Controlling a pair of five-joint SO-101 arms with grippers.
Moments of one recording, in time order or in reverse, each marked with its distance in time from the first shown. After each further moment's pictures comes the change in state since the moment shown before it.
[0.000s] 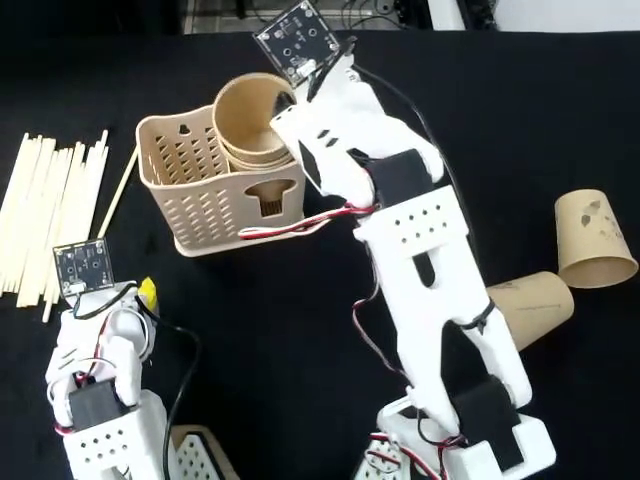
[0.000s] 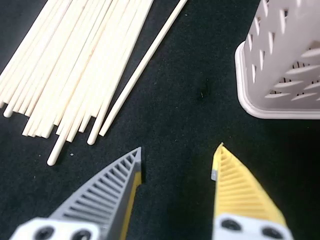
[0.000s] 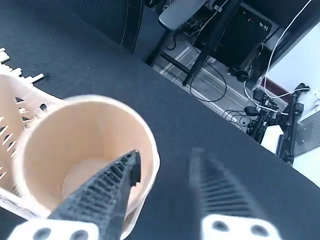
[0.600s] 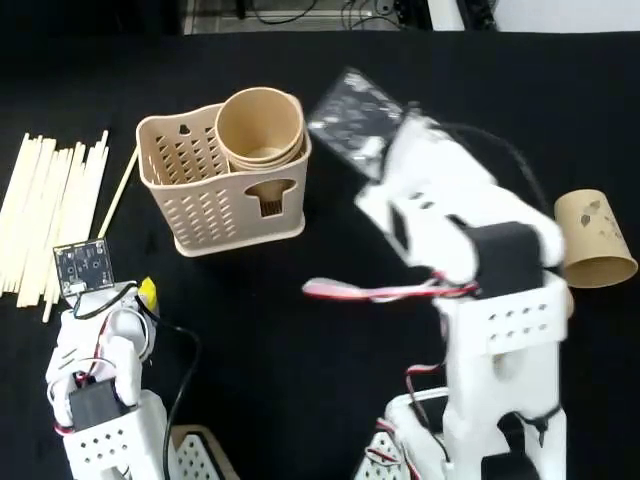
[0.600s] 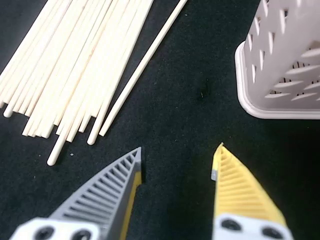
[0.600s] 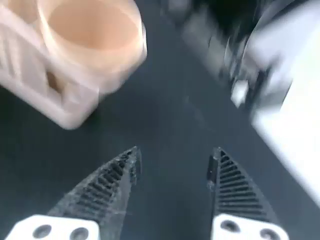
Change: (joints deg) left arm 0.0 0.0 0.0 0.0 0.0; right arm 16.2 -21.6 3.4 33.9 23.1
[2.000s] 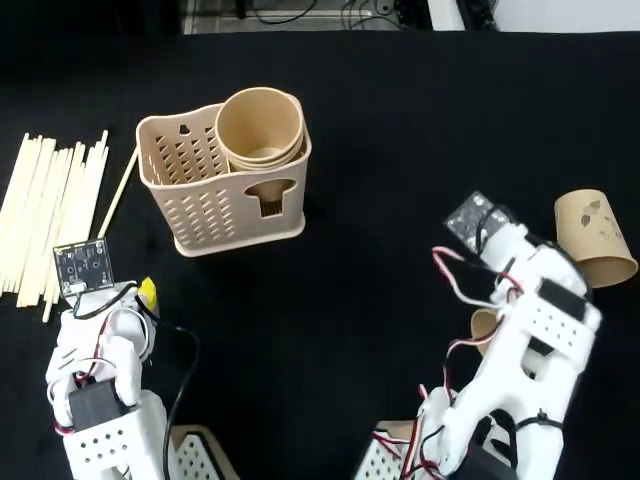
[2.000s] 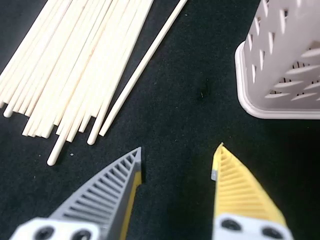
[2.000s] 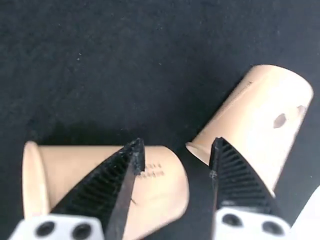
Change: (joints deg) left arm 0.0 0.0 0.0 0.0 0.0; right arm 41.8 -0.6 52.7 -40.9 33.8
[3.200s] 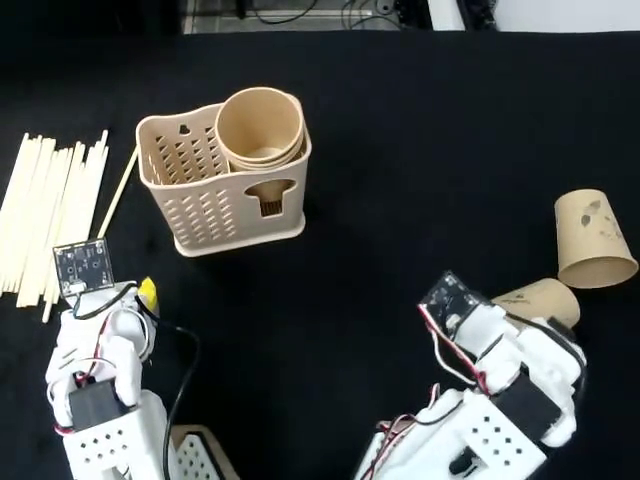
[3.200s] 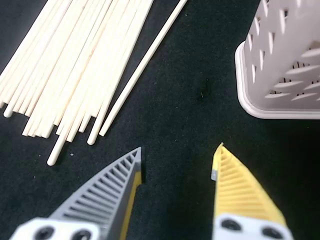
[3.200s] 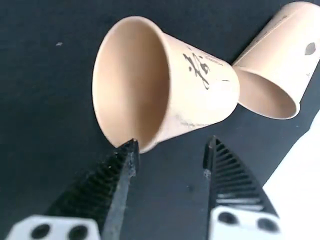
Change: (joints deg) left arm 0.0 0.0 0.0 0.0 0.0; right arm 12.5 -49.2 18.6 28.3 16.1
